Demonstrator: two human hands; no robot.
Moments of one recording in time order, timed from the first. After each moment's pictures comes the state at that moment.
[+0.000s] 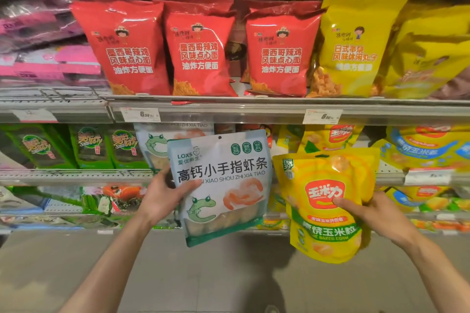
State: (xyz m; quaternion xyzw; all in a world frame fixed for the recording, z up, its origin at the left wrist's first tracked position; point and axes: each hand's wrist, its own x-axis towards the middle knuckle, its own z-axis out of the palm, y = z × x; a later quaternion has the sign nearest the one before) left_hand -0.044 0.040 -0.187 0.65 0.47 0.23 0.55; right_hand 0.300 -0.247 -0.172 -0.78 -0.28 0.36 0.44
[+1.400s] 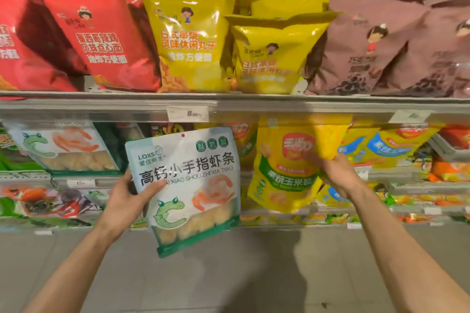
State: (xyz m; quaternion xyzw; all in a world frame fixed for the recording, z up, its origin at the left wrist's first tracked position) left_hand 0.150 -0.088 -0.208 0.63 0.49 0.25 0.55; right_hand 0.553 -0.295 -0.201 -0.73 -0.21 0.35 0.56
